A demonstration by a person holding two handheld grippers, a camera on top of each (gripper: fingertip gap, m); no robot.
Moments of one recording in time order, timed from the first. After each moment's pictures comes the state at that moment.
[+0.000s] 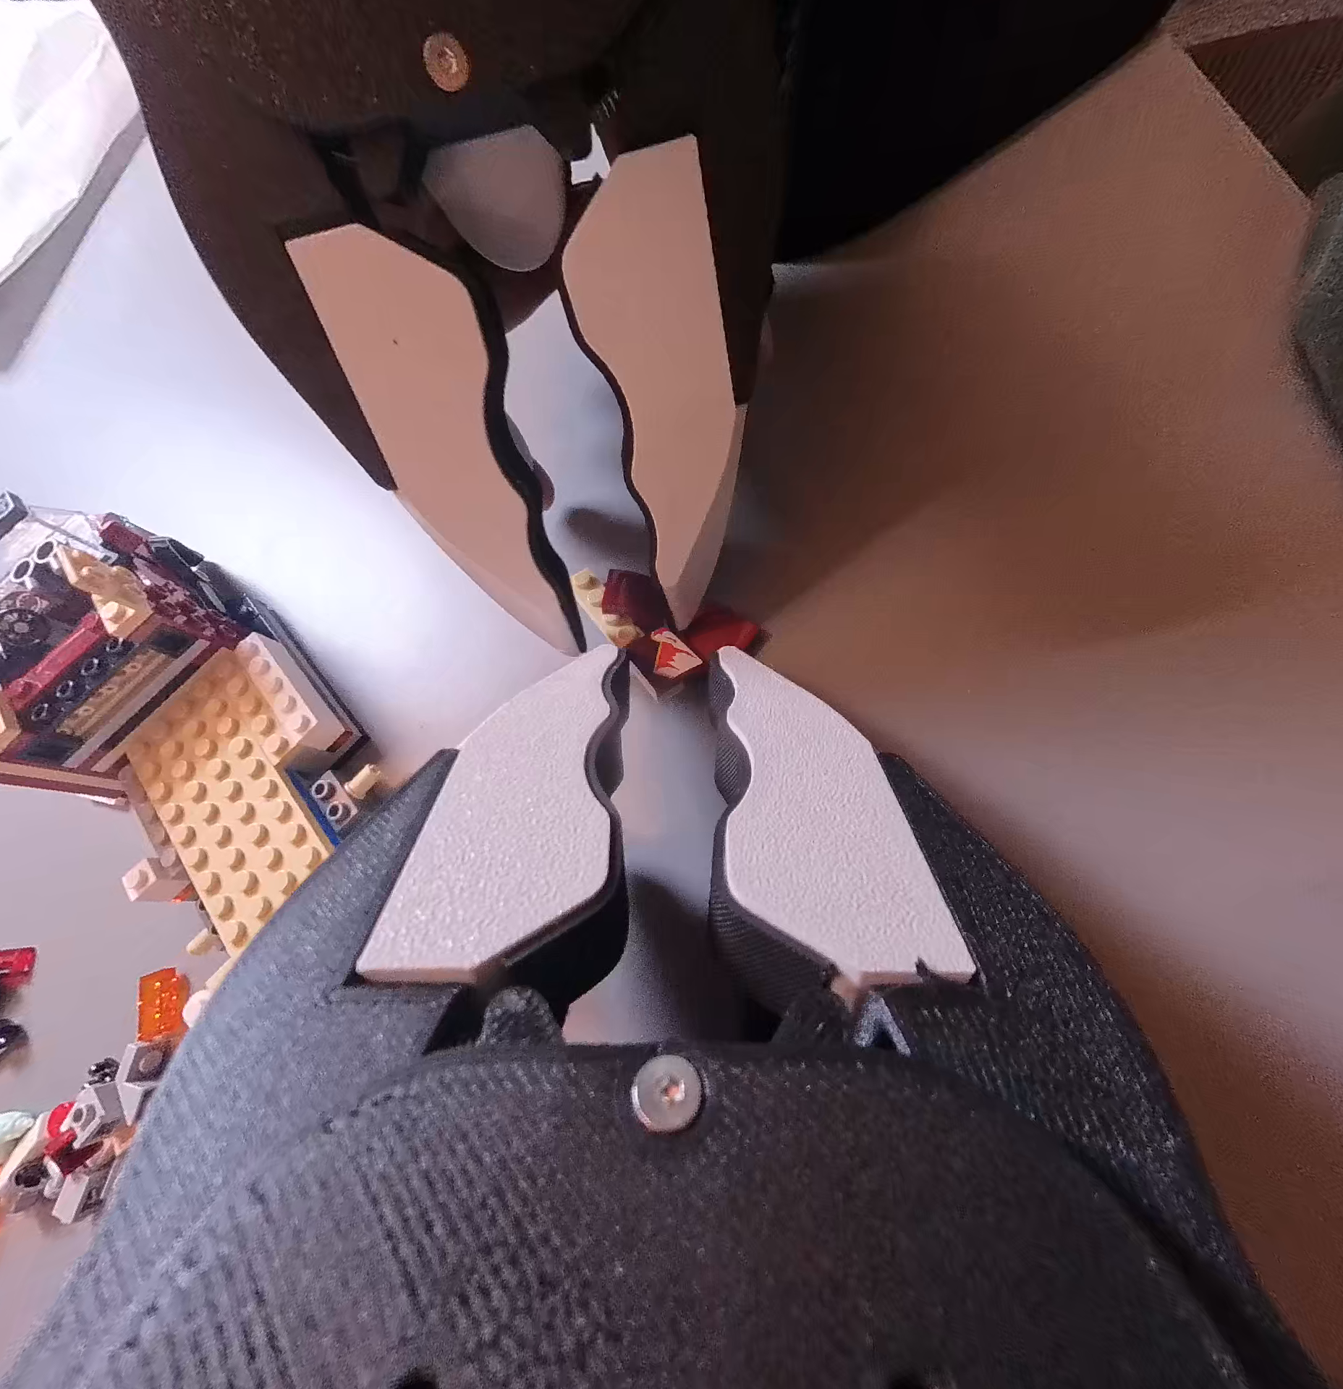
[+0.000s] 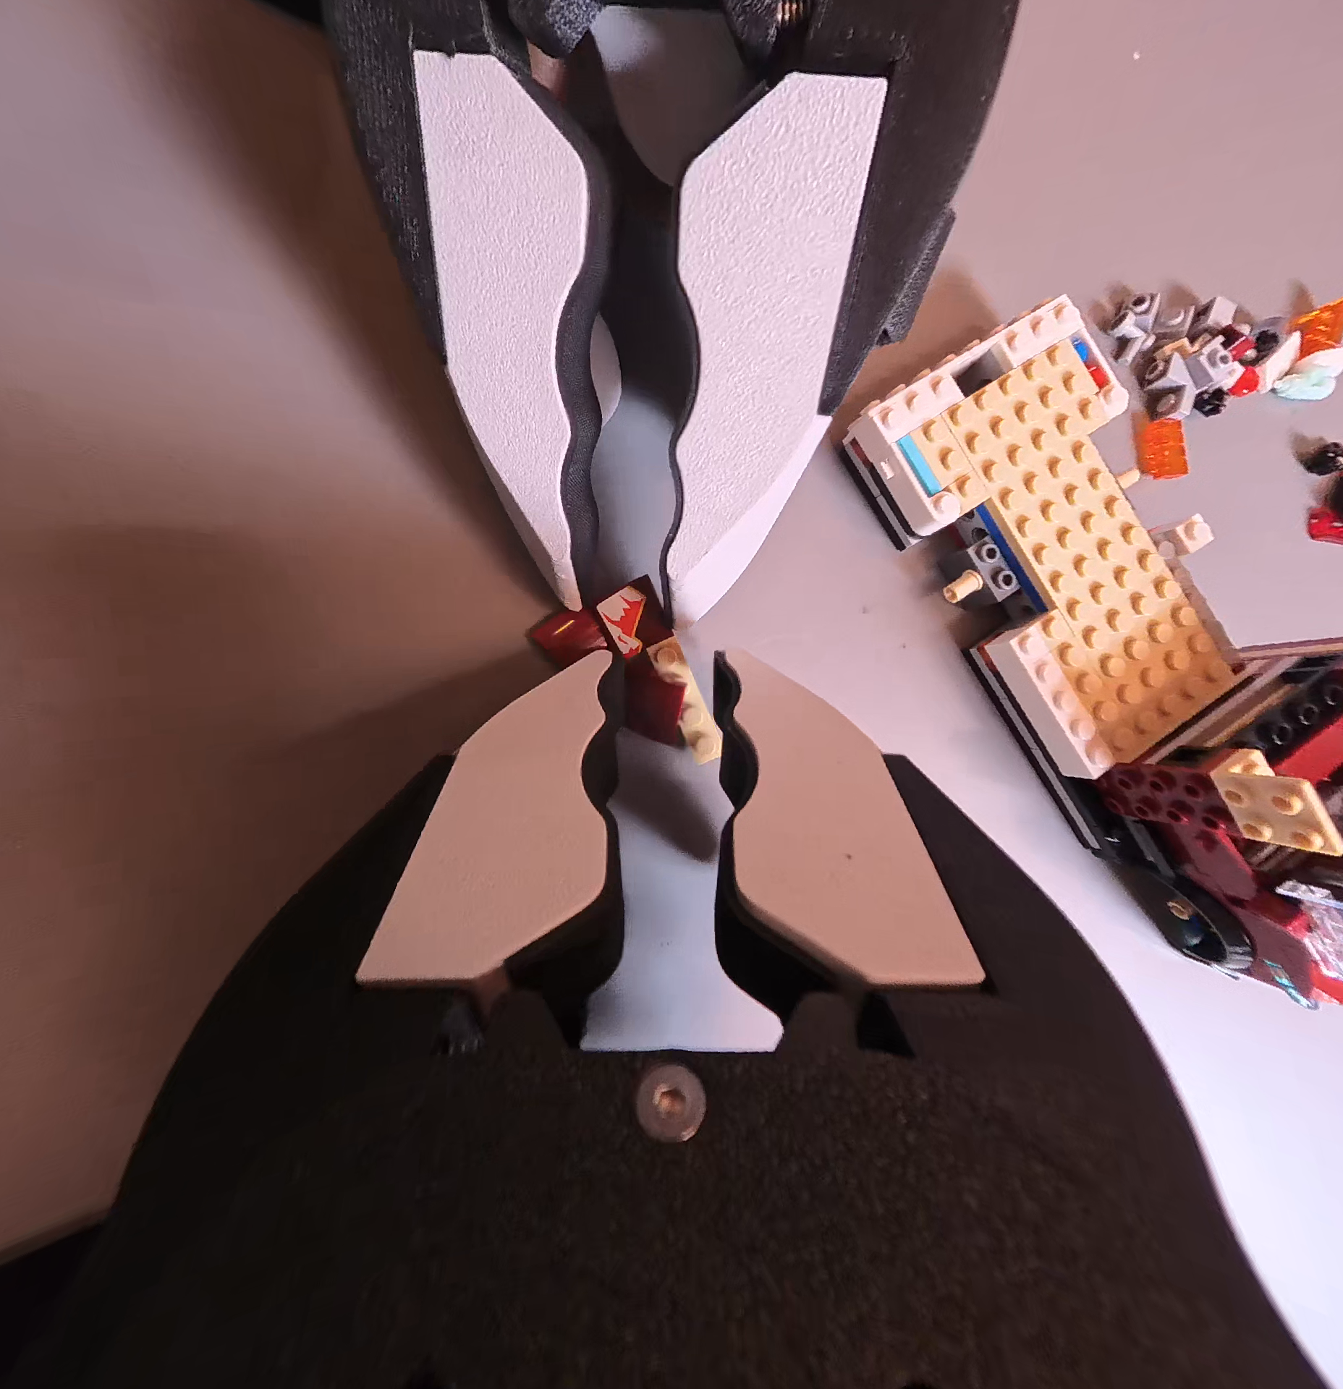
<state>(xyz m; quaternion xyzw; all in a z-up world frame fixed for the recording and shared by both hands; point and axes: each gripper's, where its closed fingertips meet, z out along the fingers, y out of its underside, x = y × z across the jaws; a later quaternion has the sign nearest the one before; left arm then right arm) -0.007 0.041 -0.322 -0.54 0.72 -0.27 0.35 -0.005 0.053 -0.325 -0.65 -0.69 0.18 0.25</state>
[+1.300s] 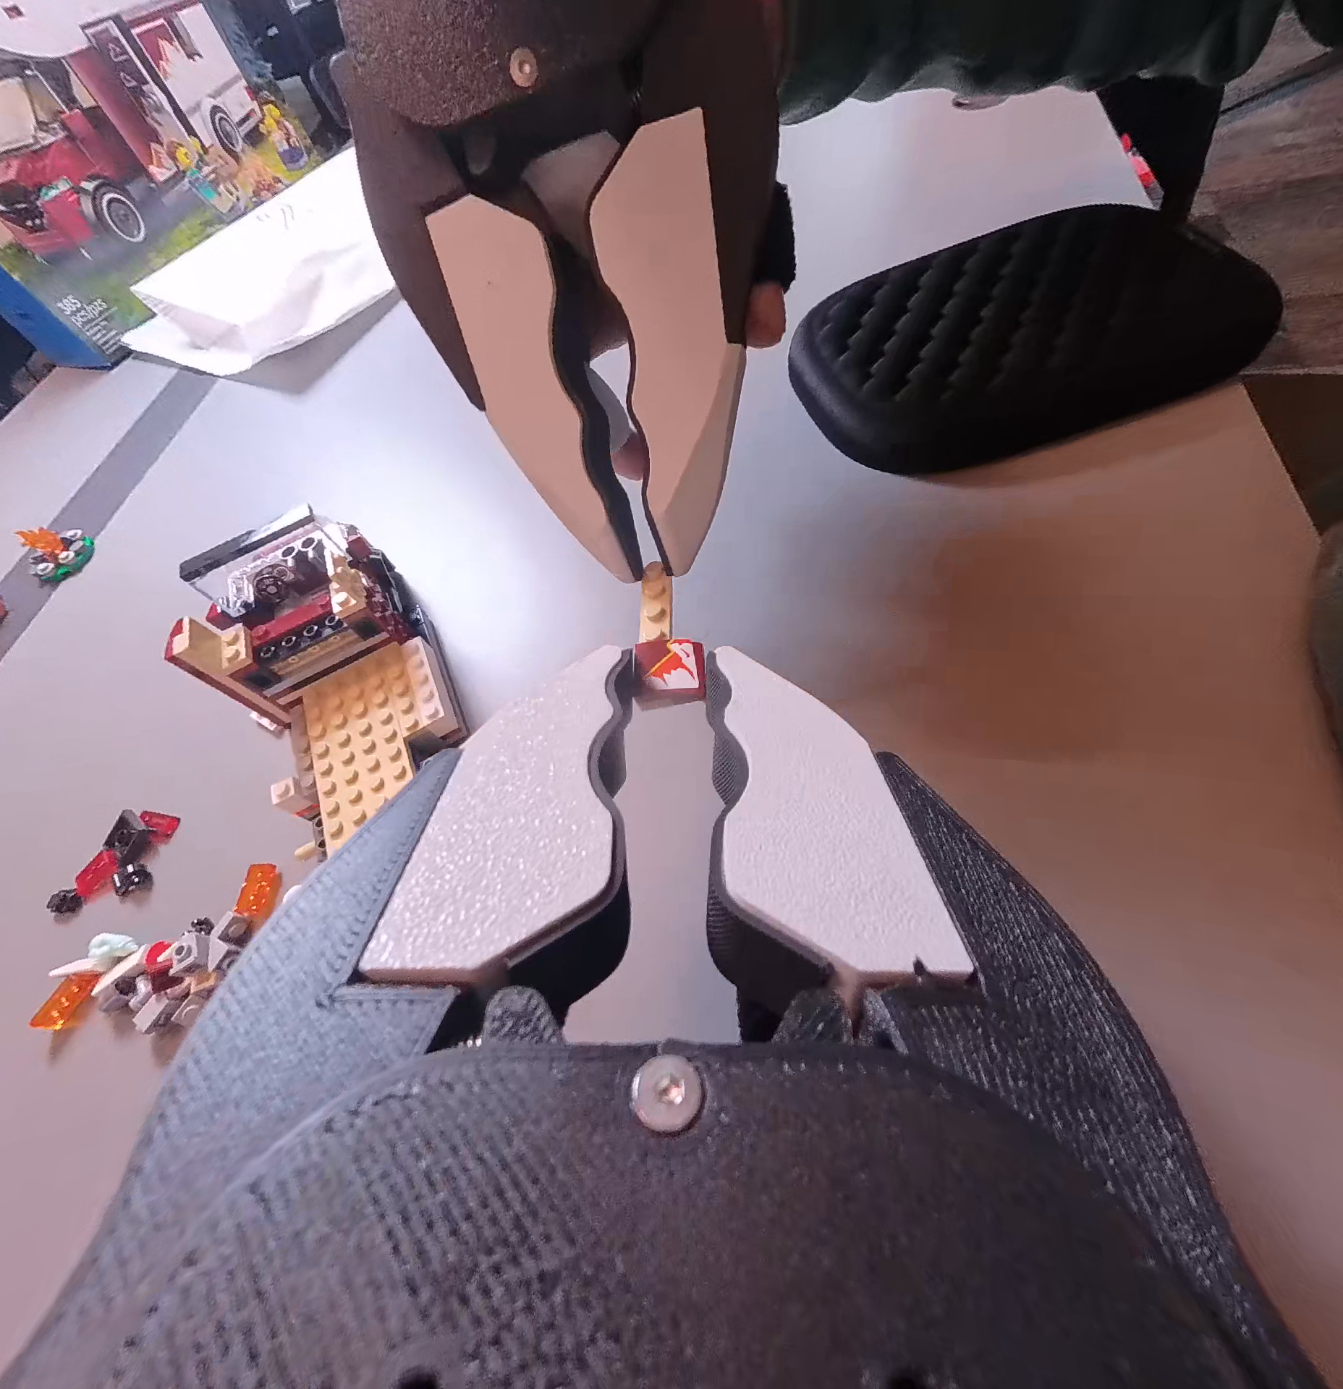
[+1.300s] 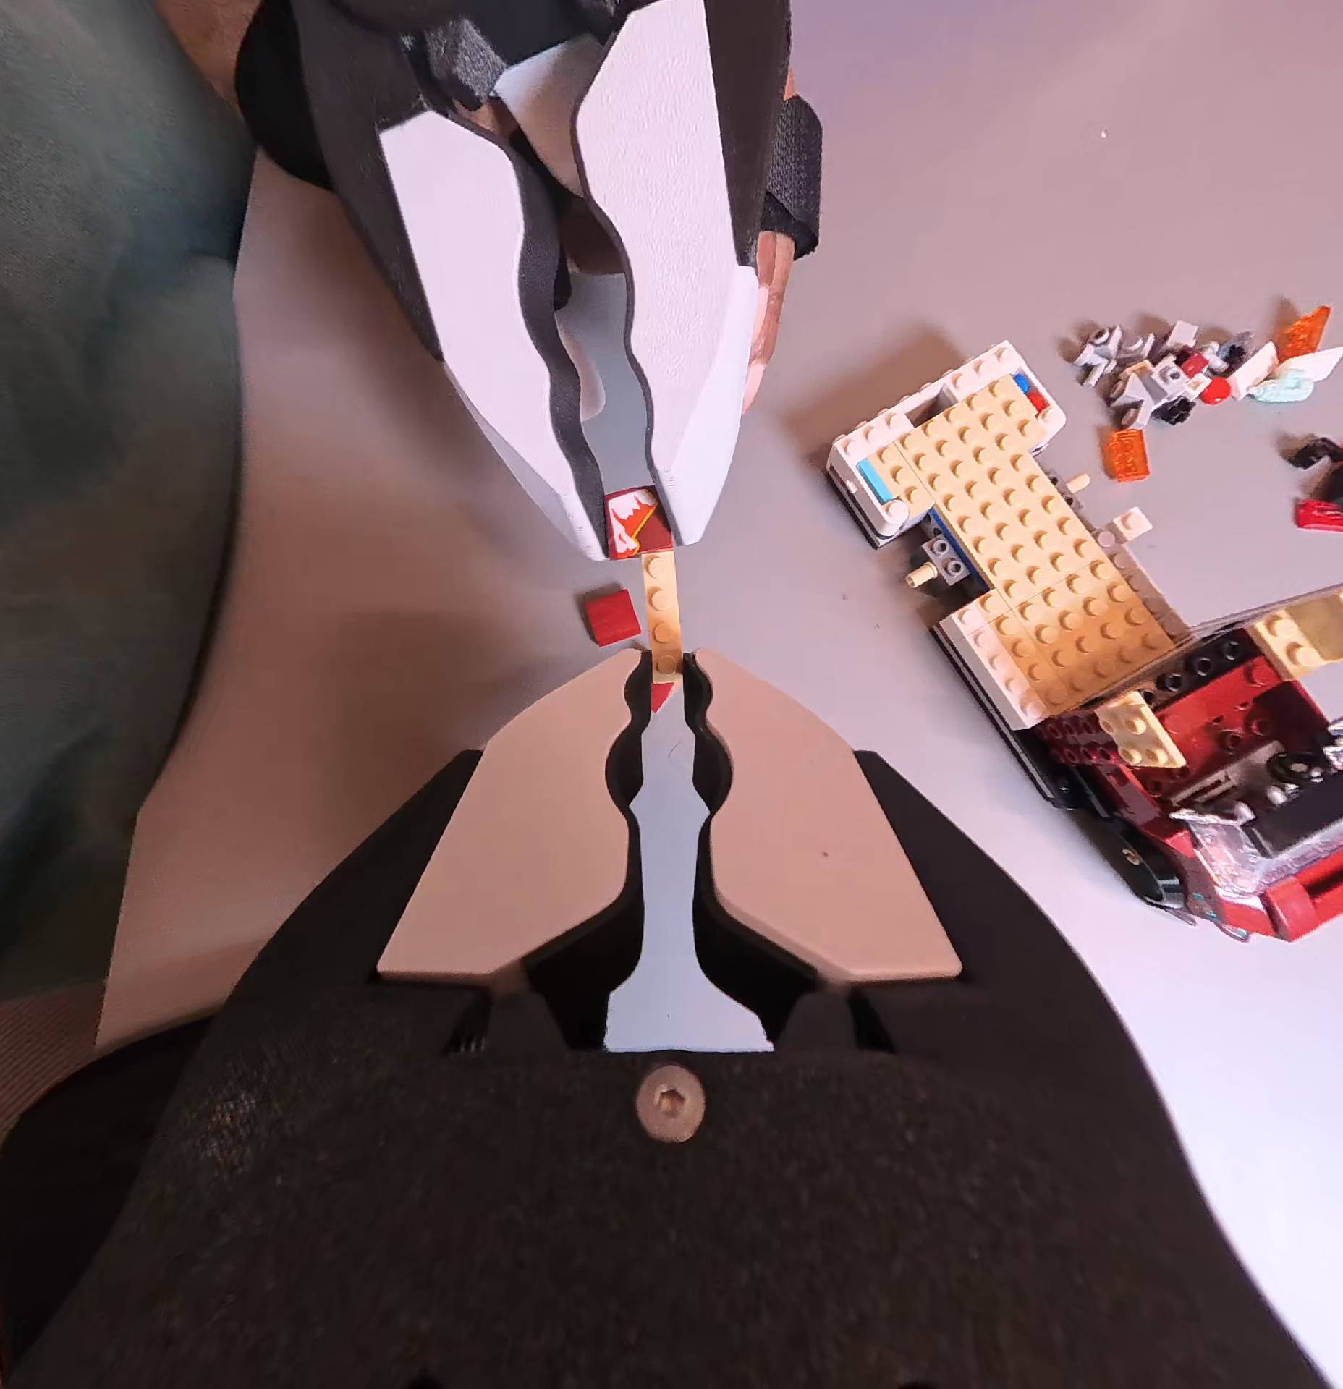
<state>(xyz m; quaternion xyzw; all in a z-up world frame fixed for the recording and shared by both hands) -0.005 0.048 -0.272 -0.61 0.60 -0.28 0.44 0.013 0.055 -0.275 -0.65 -0.67 0.29 0.20</state>
